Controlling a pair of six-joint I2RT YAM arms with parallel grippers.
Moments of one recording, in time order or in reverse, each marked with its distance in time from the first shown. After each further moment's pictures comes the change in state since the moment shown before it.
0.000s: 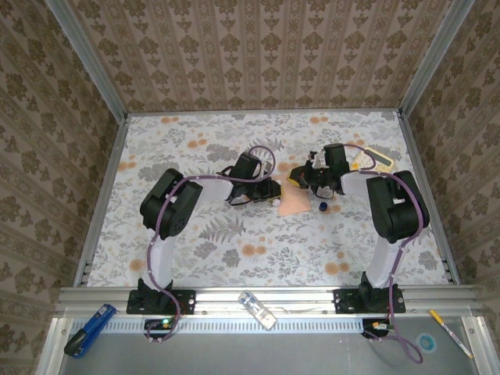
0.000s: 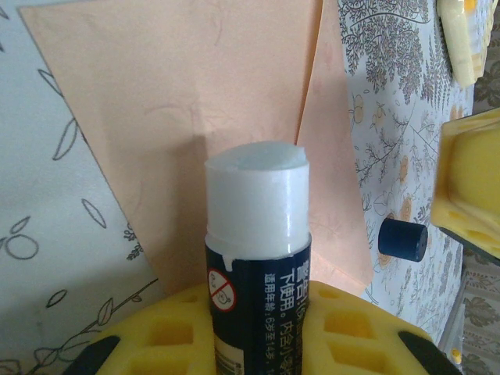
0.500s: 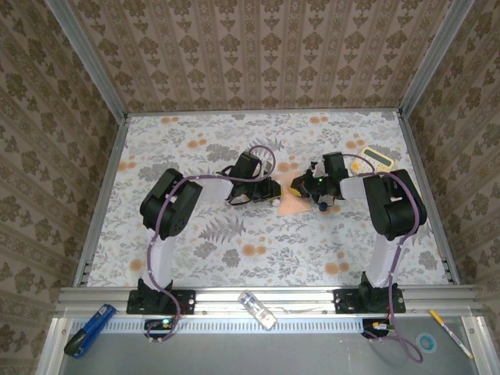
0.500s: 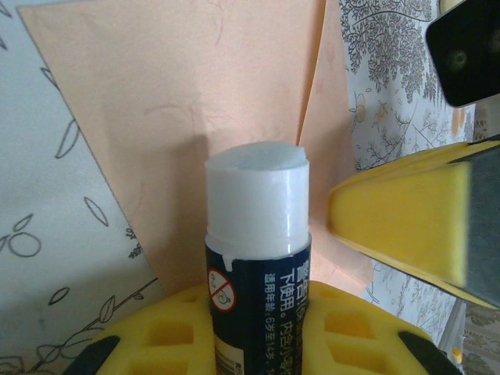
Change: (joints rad) left arm 0.001 0.000 0.008 -0.020 0.000 0.004; right arm 0.000 0.039 -0.064 -0.008 0.027 0.015
